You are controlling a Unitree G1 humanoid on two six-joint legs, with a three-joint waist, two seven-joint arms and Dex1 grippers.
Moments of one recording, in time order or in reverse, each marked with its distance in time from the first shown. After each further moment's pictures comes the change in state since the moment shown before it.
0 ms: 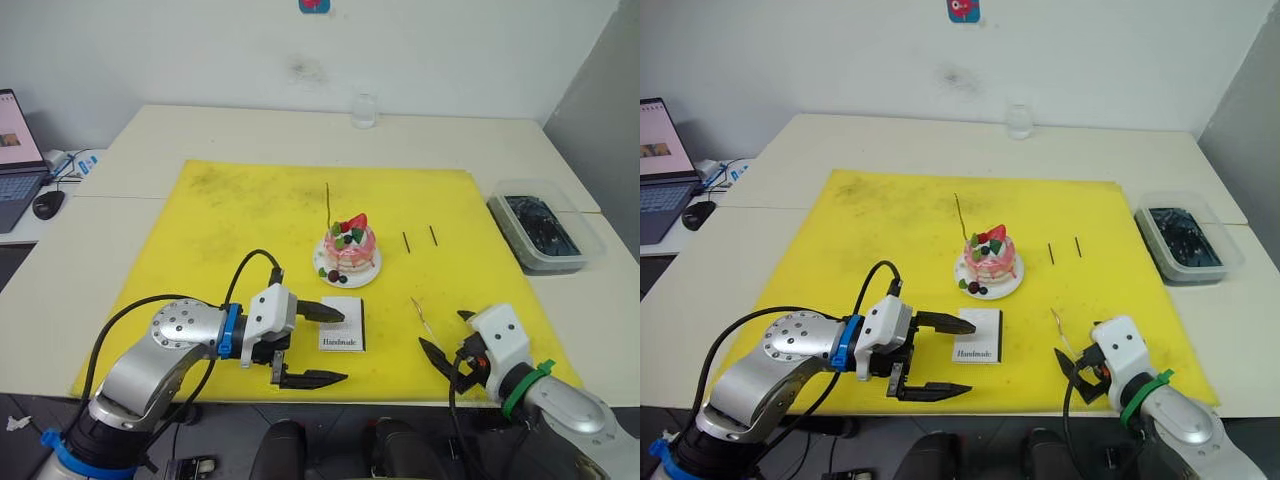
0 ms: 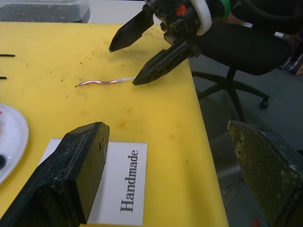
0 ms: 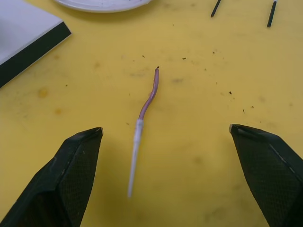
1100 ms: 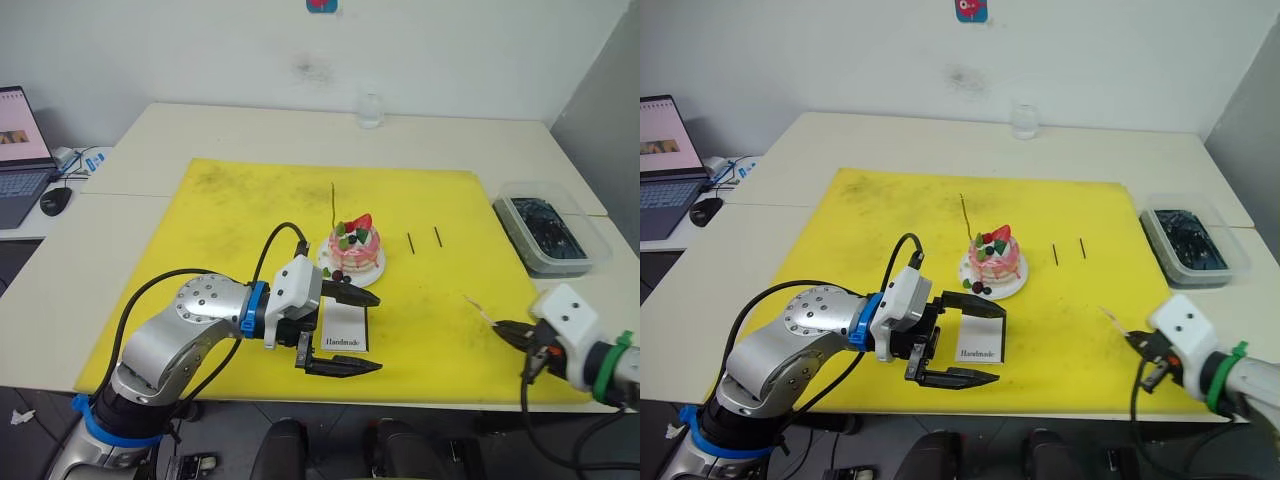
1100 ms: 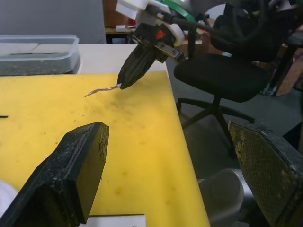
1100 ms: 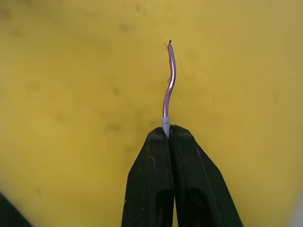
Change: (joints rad) left arm -0.191 -0.073 -0.046 -0.064 -0.135 0.173 0.045; right arm 0.089 -0.383 -0.466 0.140 0.128 0.039 0.509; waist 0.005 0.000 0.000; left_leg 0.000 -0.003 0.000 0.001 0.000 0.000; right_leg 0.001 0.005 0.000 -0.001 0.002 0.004
